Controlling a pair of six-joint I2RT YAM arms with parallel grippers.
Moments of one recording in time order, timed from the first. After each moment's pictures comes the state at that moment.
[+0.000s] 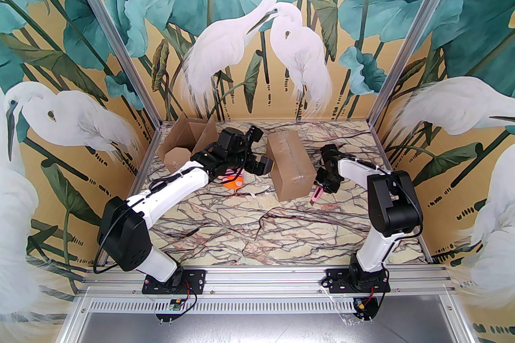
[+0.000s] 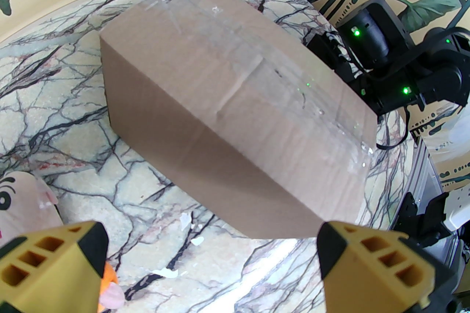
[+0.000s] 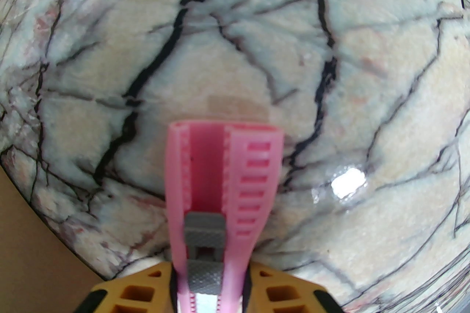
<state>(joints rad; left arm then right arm) -0.59 1.57 1.29 -0.39 0.25 -0.14 0.16 1.79 1.07 -0.64 -0.05 0.74</state>
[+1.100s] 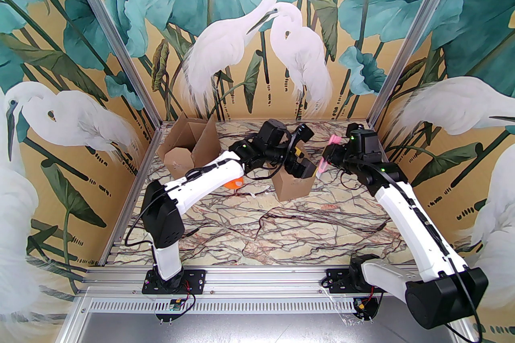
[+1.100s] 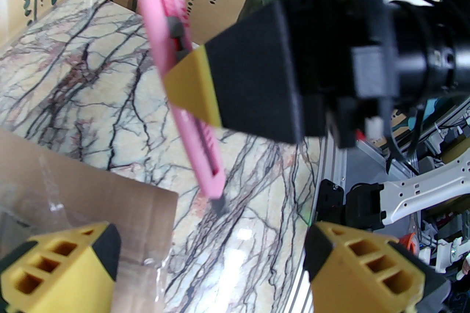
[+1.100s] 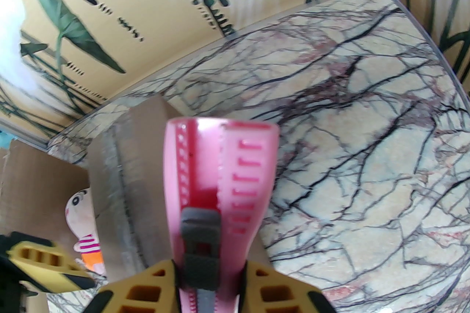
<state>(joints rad) -0.83 1.88 1.75 -0.44 0.51 -0.12 0.19 1.16 1.13 -0.63 -0.12 0.56</state>
